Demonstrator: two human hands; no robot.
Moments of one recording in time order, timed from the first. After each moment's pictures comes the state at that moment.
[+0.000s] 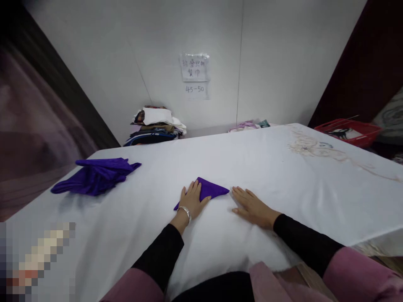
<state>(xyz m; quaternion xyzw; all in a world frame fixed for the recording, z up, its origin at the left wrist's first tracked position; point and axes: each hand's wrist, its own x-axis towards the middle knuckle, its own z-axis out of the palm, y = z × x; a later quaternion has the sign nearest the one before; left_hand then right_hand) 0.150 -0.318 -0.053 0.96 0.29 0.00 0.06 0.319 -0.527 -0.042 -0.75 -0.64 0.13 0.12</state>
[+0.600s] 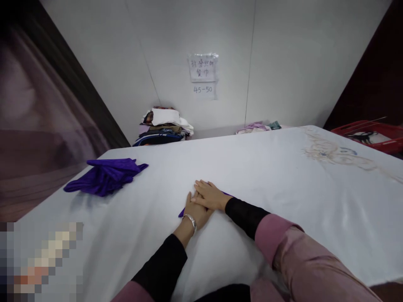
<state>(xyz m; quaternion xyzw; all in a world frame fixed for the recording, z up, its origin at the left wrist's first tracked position) 0.150 -0.319 -0.057 0.96 0.27 0.03 0.05 0.262 -0.356 -0.029 -0.65 -0.72 0.17 0.17</state>
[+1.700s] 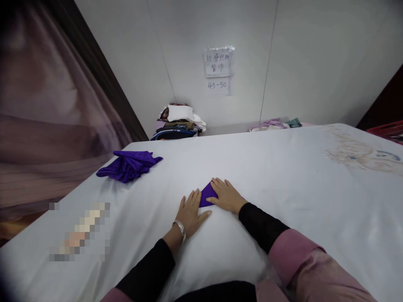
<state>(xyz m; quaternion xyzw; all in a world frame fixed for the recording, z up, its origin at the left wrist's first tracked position) 0.089 -0.323 -0.055 0.94 0.33 0.00 0.07 0.279 -0.380 -0.058 -0.69 -0.71 0.09 0.14</state>
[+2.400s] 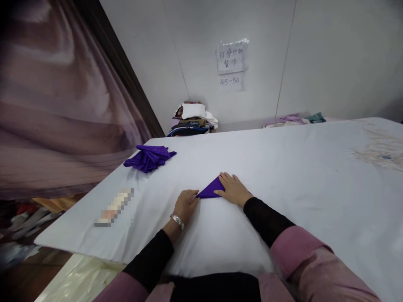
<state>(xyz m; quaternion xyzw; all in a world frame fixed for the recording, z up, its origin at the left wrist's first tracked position) 0.054 -0.312 -0.052 0.88 0.40 0.22 0.12 0.280 -0.380 -0.064 -0.69 -0.71 0.06 0.13</state>
